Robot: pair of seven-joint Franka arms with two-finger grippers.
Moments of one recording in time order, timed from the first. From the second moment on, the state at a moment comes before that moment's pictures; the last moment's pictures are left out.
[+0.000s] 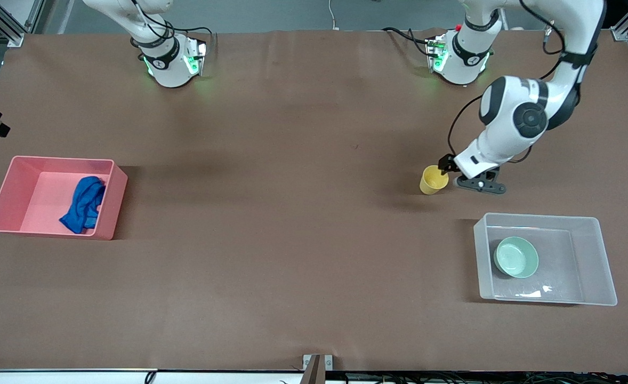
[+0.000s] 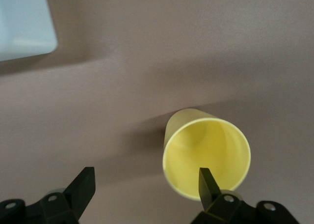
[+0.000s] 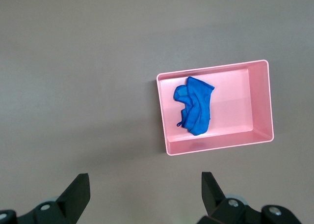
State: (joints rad) left arm -0.06 0.15 -0.18 -2.39 -0.05 2.49 0.03; right arm -0.08 -0.04 -0.05 -1.51 -0.02 1.50 0.04
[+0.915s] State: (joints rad) left arm -0.06 0.20 -0.20 -2.36 -0.05 2.56 0.00; right arm -0.08 -0.04 -0.05 -1.51 -0.02 1.49 0.03
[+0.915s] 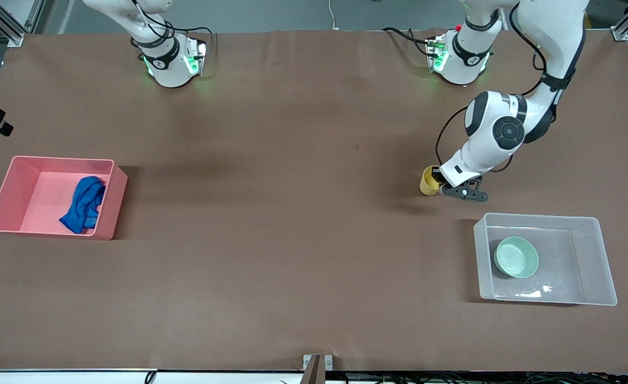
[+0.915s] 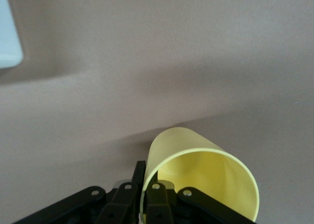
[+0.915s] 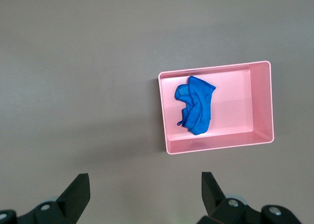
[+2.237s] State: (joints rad) left arm -0.02 0.66 0.16 -1.53 -0.15 2.22 0.25; right arm -0.08 -0.04 -0.05 -1.51 -0.02 1.49 0.03
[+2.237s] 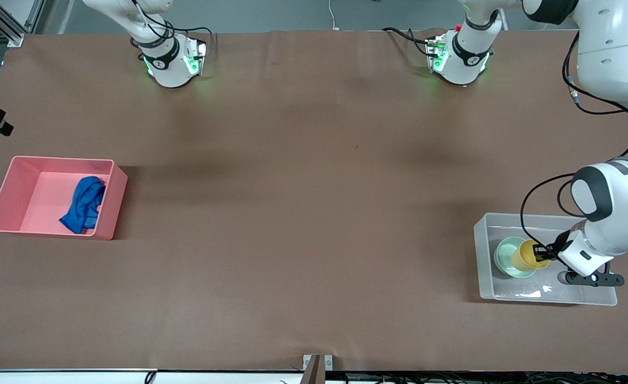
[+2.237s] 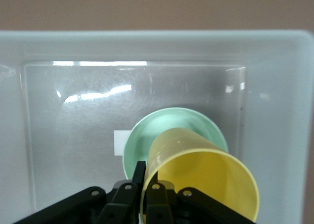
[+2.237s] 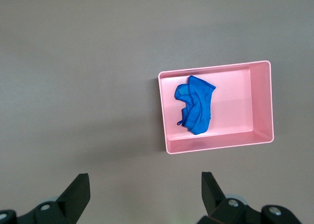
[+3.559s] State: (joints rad) left arm -0.03 0.07 0.14 -1.72 -0.07 1.96 0.26; right arm -0.08 -0.04 -0.05 -1.51 -0.02 1.49 0.03
